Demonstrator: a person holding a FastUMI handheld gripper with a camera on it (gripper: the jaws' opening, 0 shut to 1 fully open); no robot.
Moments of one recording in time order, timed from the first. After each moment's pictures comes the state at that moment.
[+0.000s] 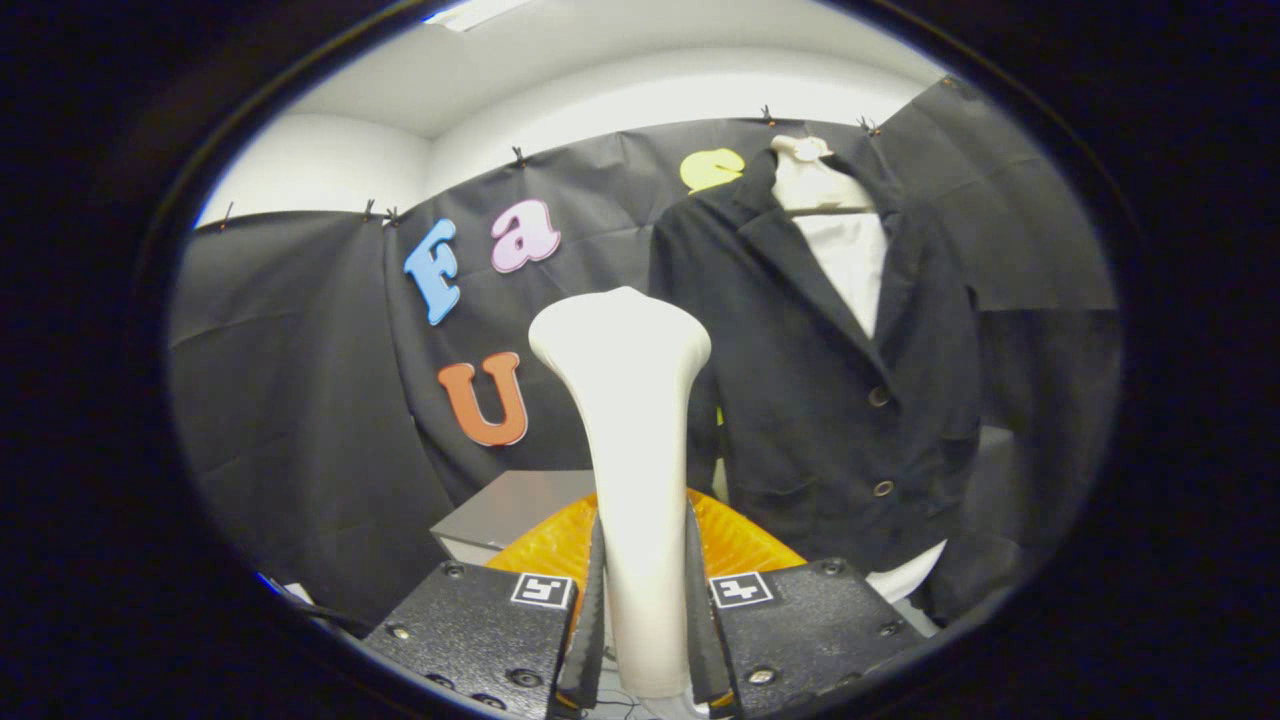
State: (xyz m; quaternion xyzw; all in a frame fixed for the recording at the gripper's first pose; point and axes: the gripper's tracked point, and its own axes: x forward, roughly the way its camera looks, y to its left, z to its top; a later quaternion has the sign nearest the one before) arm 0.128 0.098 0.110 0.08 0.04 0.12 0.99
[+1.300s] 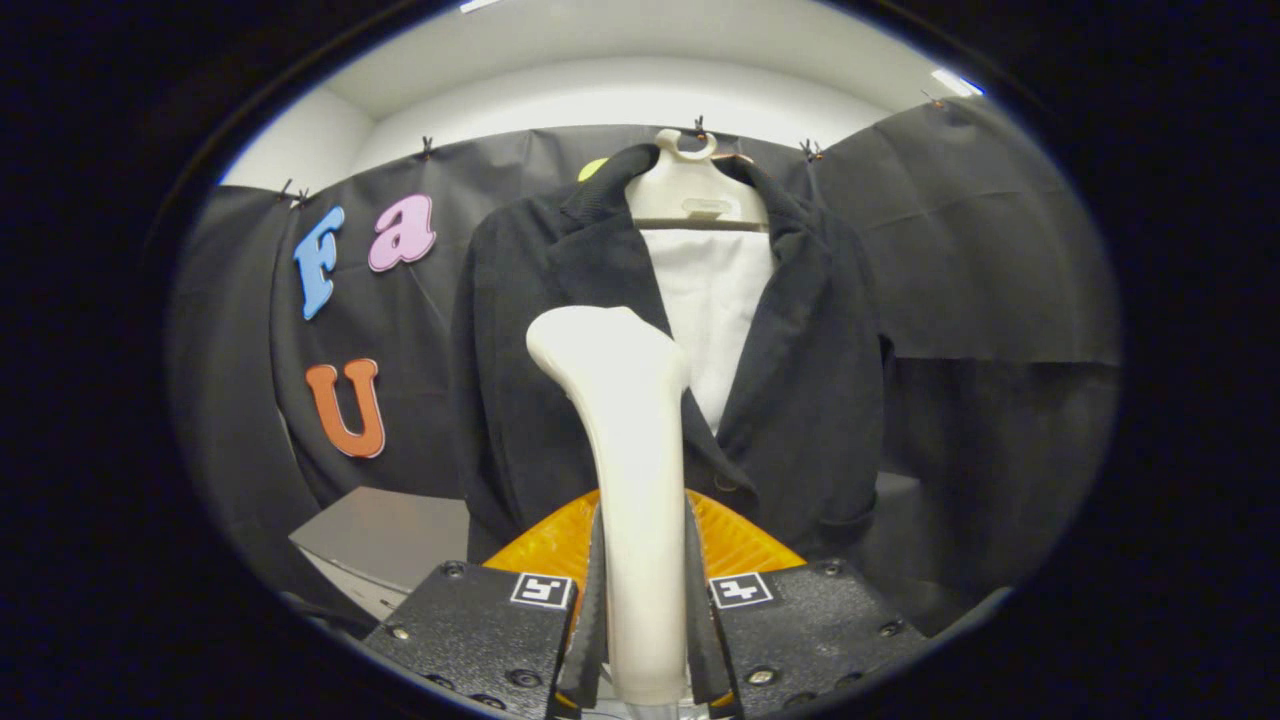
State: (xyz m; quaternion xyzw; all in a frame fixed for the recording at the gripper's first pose) arm 0.237 -0.016 0.116 0.04 0.02 -0.02 1.00
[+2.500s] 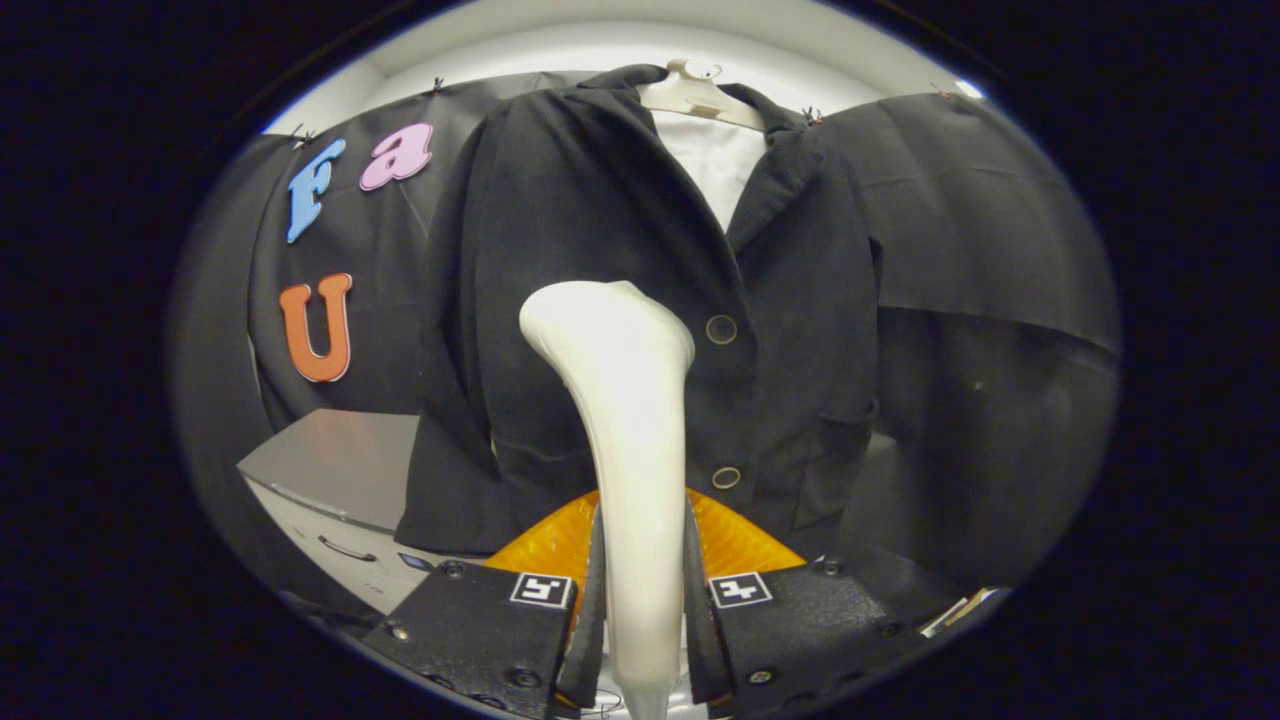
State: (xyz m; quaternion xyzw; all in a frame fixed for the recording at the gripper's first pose) arm 0.239 -0.025 0.001 0.01 0.09 -0.06 0.99
